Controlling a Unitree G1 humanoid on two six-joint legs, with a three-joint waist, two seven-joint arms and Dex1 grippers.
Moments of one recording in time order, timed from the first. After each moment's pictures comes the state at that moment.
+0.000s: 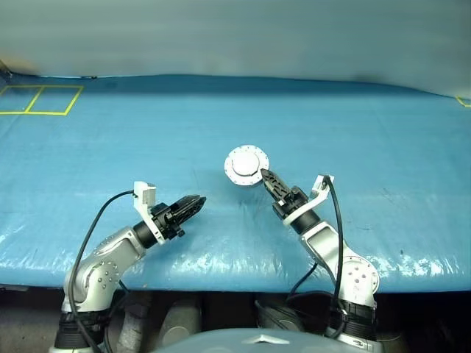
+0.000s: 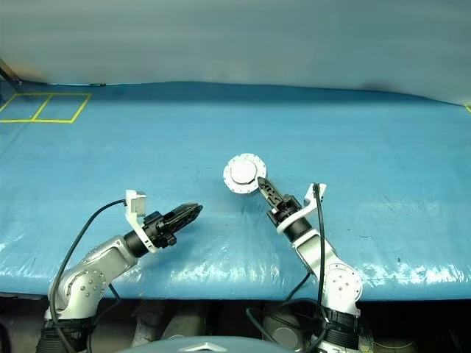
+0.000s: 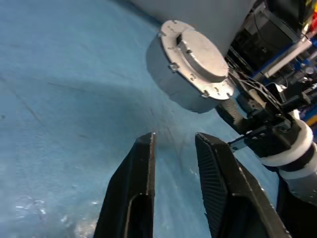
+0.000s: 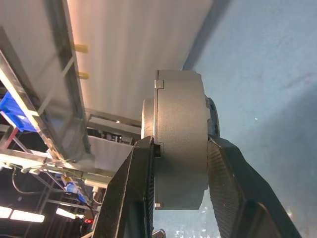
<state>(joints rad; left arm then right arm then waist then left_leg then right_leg) 0.06 0.30 0.16 -0.29 -0.84 0.67 -0.62 -0.06 0.08 -0.24 -0.24 1.25 0.77 0.12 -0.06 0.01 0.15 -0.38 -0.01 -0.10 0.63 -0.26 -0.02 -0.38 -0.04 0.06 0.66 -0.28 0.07</state>
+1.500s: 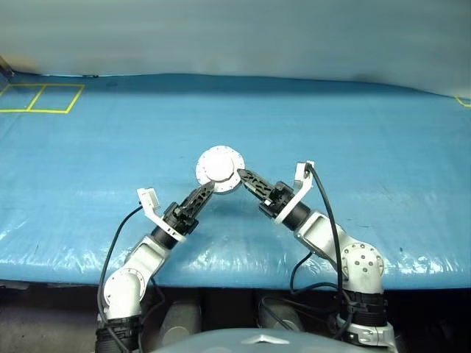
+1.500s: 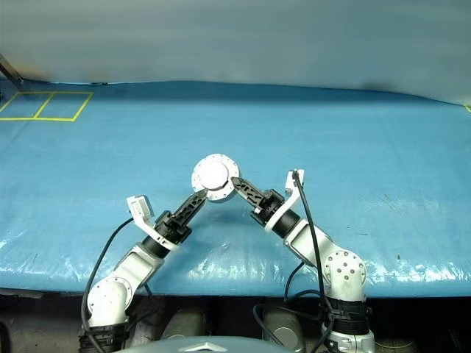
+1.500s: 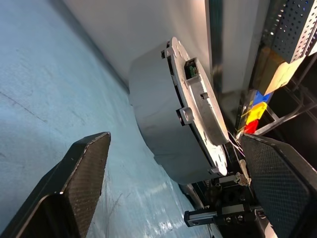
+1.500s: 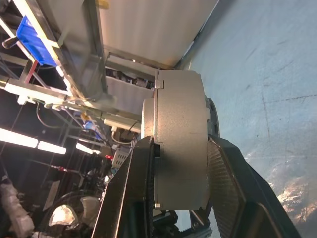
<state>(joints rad) 0.06 0.05 0.11 -0.24 -1.06 0.62 -0.57 -0.12 -0.09 -0.08 -0.30 1.48 0.86 0.00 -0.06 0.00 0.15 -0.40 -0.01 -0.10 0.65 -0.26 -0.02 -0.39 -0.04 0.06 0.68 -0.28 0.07</state>
